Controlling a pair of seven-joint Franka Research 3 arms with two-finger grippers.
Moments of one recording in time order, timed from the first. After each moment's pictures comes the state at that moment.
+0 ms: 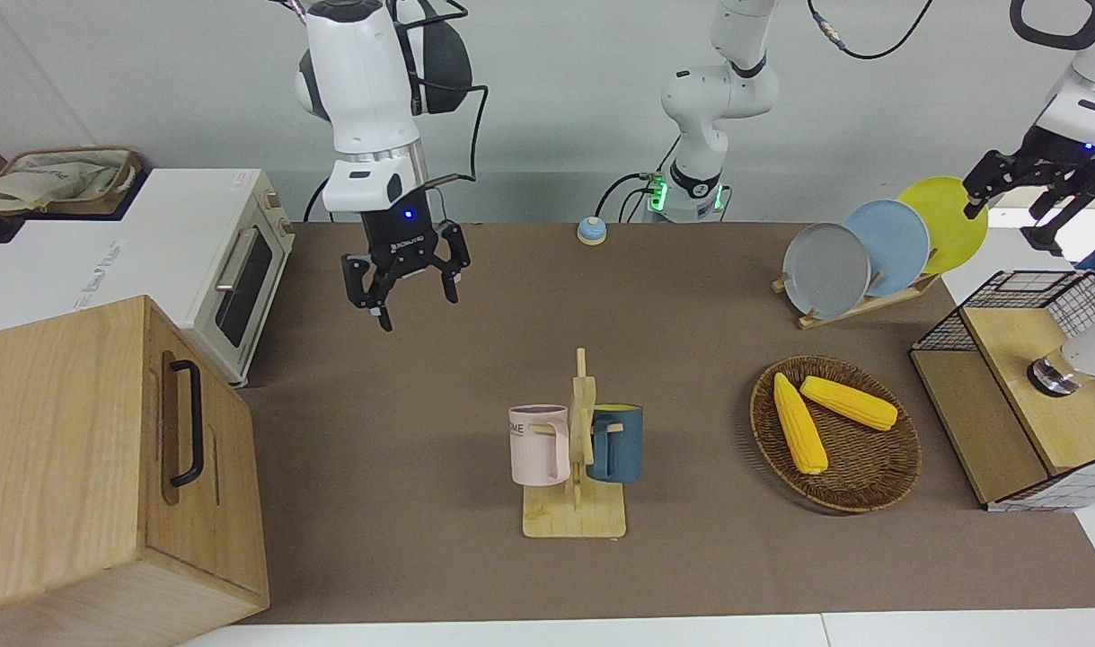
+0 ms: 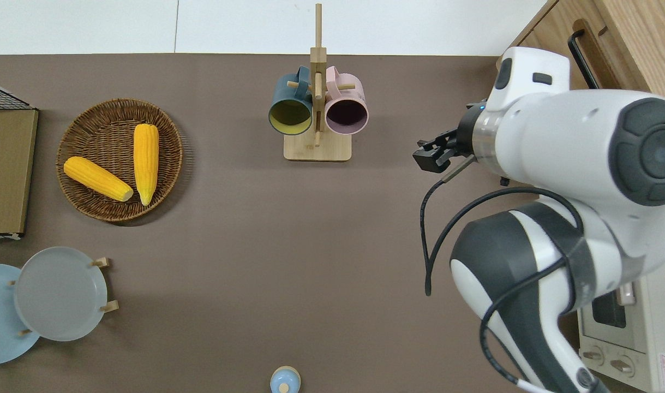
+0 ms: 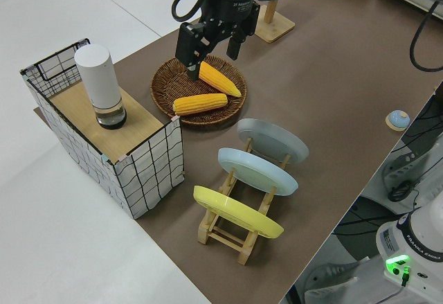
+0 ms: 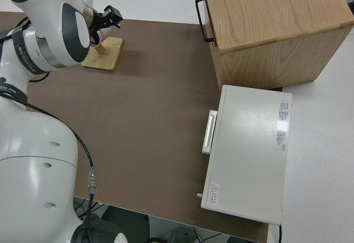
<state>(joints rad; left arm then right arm) 0.06 0.03 0.37 -1.55 0.01 1.65 0.55 0.06 0.15 0.27 -1.61 -0.09 2.14 -0.28</state>
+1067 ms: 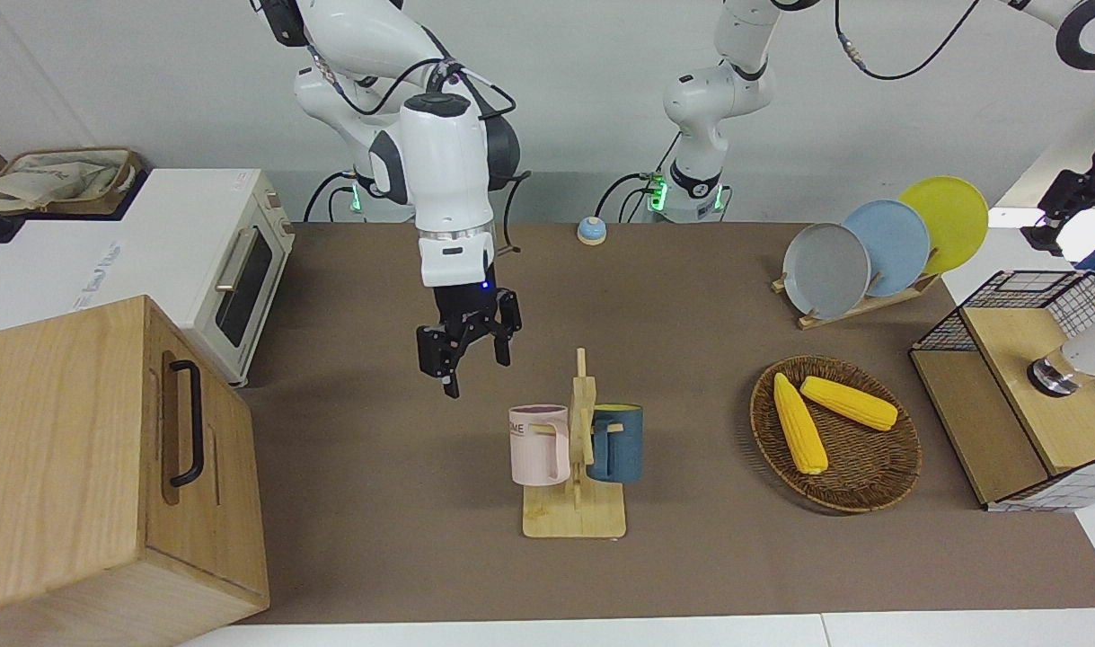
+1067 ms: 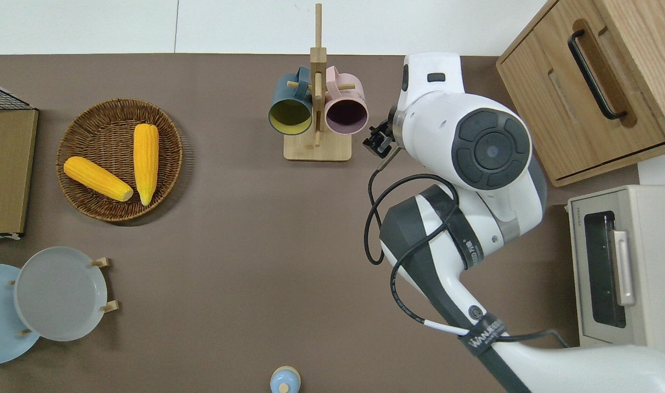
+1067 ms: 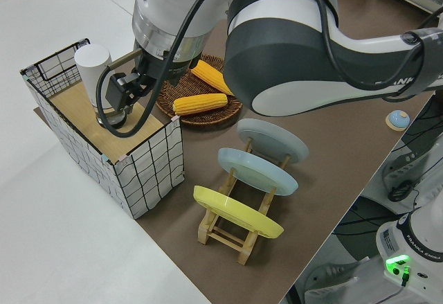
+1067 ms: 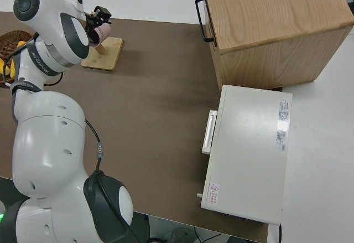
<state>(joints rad) 0.27 0.14 0.40 -1.55 -0.32 1.95 0.81 0.16 0.37 0.27 -1.51 -0.30 2.32 -0.28</state>
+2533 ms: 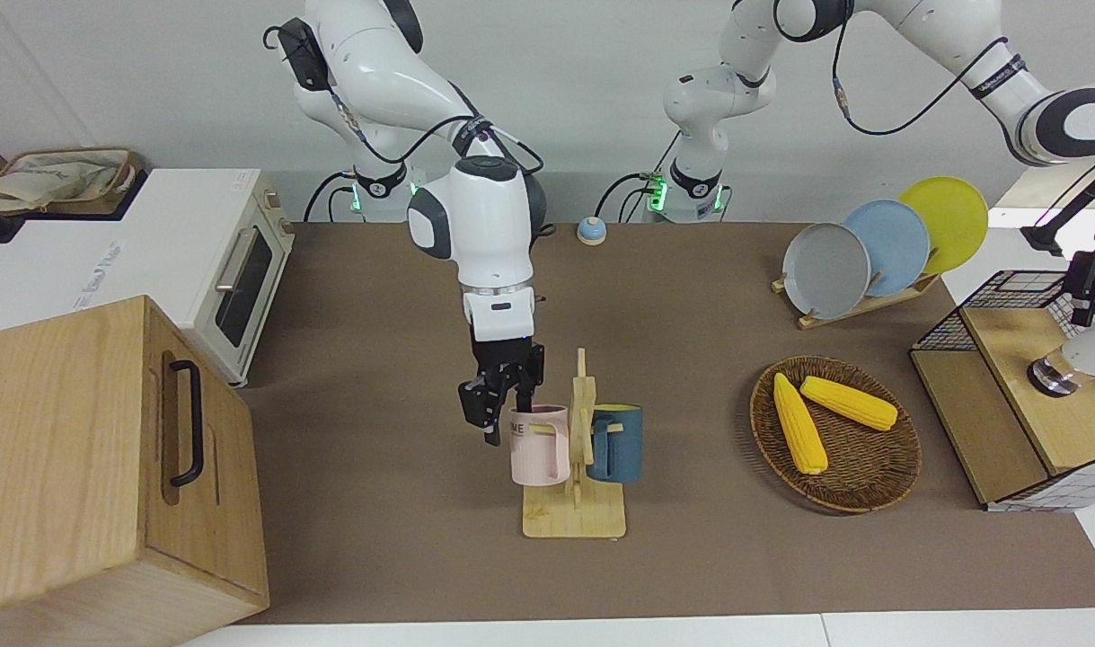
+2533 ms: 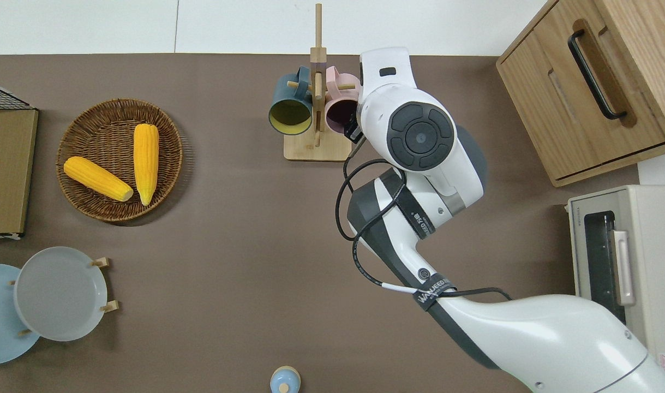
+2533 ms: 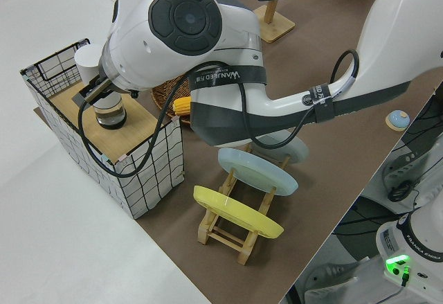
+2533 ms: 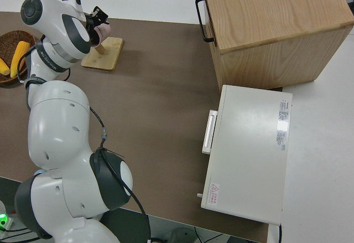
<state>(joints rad) 0.27 0.30 0.36 -1.59 -0.76 2.34 0.93 0.27 0.56 0.19 -1.33 -0.39 2.35 -0.28</state>
